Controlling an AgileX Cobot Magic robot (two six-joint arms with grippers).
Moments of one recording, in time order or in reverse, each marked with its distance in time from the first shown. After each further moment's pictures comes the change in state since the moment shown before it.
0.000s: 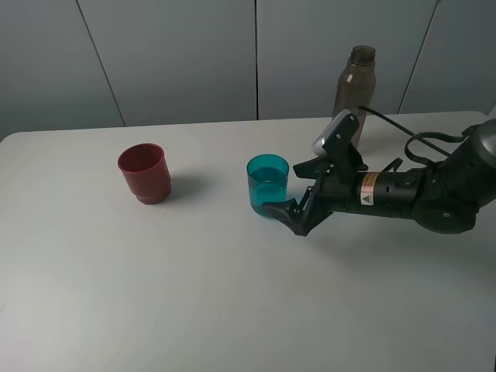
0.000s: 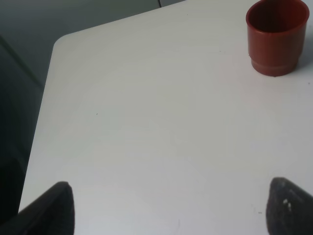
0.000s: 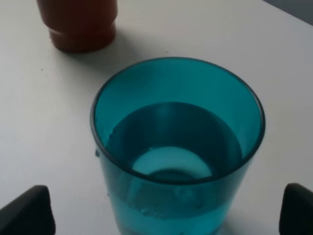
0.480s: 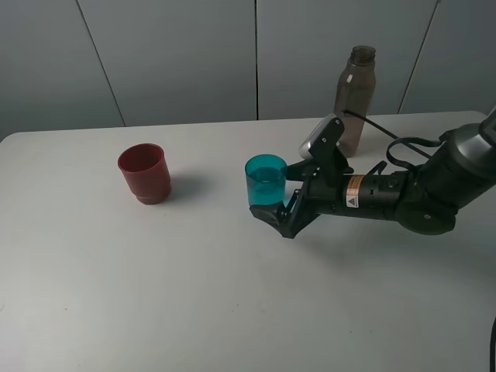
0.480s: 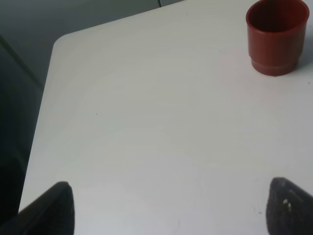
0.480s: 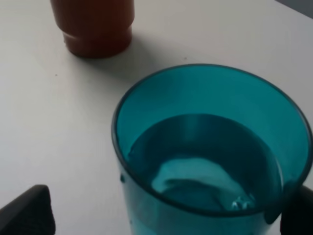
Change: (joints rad) left arm 0.000 0.000 0.000 0.000 0.000 0.000; right arm 0.055 0.060 -0.049 0.022 -0.014 -0.003
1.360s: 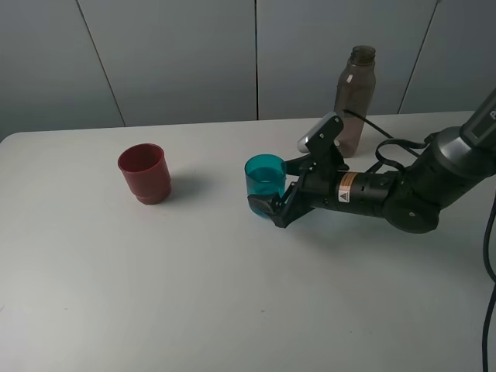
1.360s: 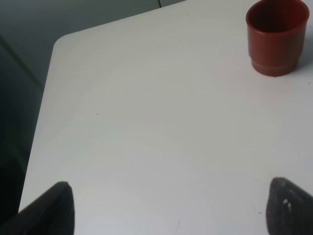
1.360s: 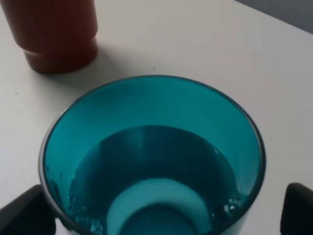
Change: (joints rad) left arm 0.000 0.000 0.000 0.000 0.000 0.000; right arm 0.004 0.049 -0.043 0.090 -0.022 -0.004
